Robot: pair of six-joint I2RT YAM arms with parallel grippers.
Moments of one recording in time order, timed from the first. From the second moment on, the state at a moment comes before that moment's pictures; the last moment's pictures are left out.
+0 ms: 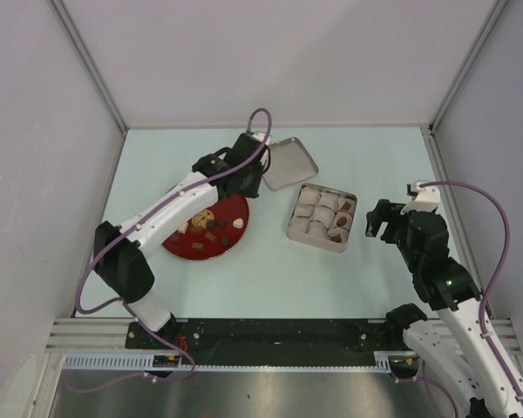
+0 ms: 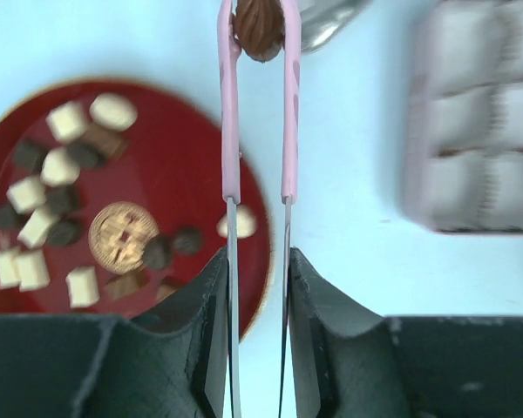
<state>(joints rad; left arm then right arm) -0.65 1.65 1.52 -0.80 -0.29 -0.25 0.37 0.57 0.74 -0.53 0.28 0.28</state>
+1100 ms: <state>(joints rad) -0.94 2.10 1.89 -0.74 -0.18 0.03 0.37 0.56 0.73 -0.51 0.31 0.27</state>
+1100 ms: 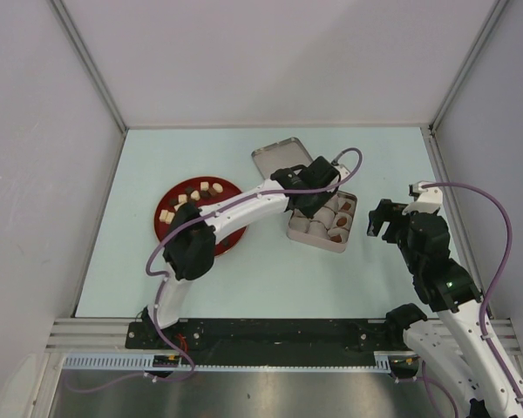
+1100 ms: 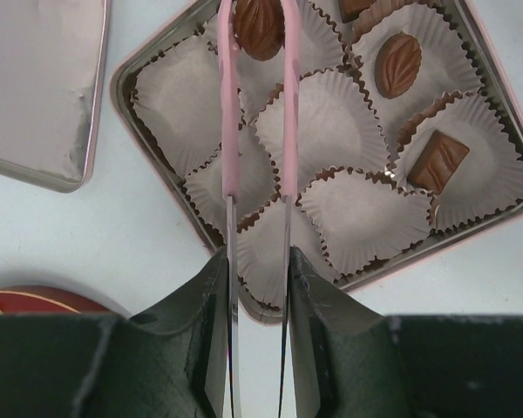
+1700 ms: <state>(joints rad) -0.94 2.15 1.92 -0.76 -0.18 0.05 0.37 0.56 0.73 -0.50 0.32 0.26</state>
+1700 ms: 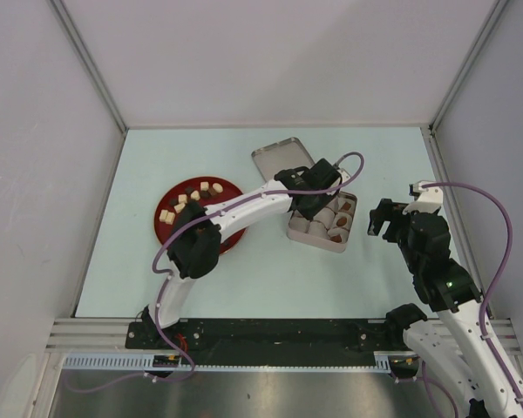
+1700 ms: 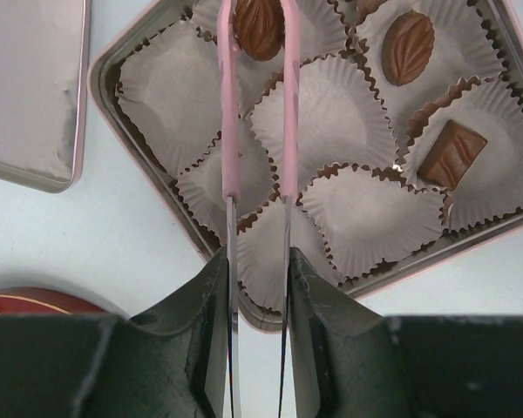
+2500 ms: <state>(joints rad) -0.94 2.05 1.89 -0.72 -0.22 0.02 0.37 0.56 0.73 -0.50 0.32 0.26</state>
